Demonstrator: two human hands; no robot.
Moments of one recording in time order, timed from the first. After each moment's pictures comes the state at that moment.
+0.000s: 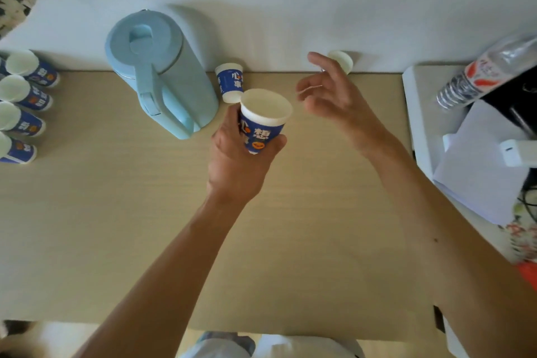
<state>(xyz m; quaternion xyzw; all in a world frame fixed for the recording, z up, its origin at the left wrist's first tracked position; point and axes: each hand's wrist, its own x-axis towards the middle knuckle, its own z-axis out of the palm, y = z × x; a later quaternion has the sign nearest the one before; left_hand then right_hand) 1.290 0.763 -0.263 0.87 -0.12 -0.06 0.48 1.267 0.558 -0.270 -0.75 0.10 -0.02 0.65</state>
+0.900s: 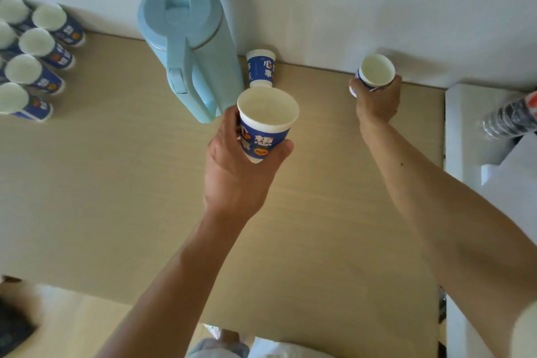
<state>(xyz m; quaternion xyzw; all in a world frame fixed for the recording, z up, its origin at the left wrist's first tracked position) 1.280 0.790 -0.251 0.86 -0.01 -0.04 0.51 1.365 0.506 -0.420 -0.72 0.48 -0.23 0.44</state>
